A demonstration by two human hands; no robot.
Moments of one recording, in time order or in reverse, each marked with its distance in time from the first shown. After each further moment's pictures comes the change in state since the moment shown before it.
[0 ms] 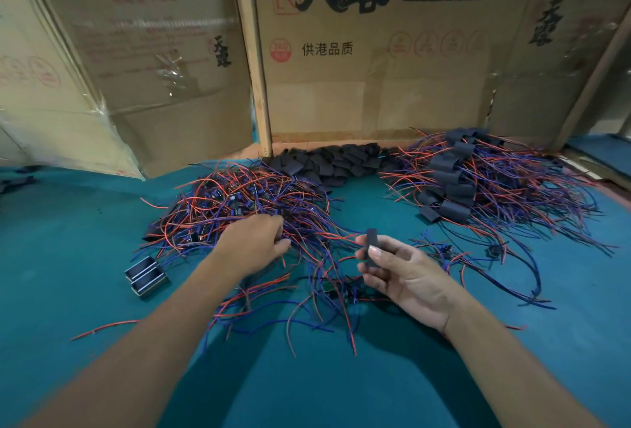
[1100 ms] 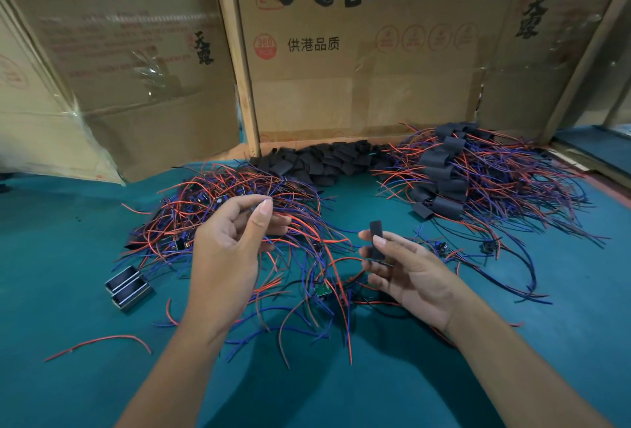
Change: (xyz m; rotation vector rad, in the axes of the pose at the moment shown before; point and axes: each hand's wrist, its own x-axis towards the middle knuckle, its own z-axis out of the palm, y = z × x) left_hand -0.066 0.053 -0.023 -1.441 0.626 0.001; right_hand 0.003 -0.002 -0.009 0.028 0.087 -0.012
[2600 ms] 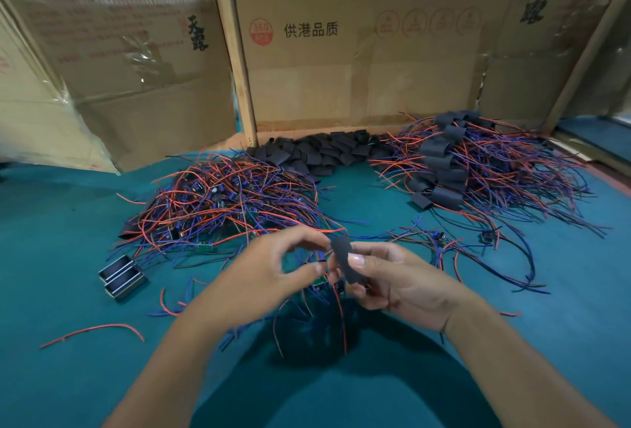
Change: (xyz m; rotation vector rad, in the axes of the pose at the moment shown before) left_hand -0.007 -0.008 0.005 0.507 -0.707 0.068; right_hand -0.018 0.001 0.015 -0.325 -0.407 0.071
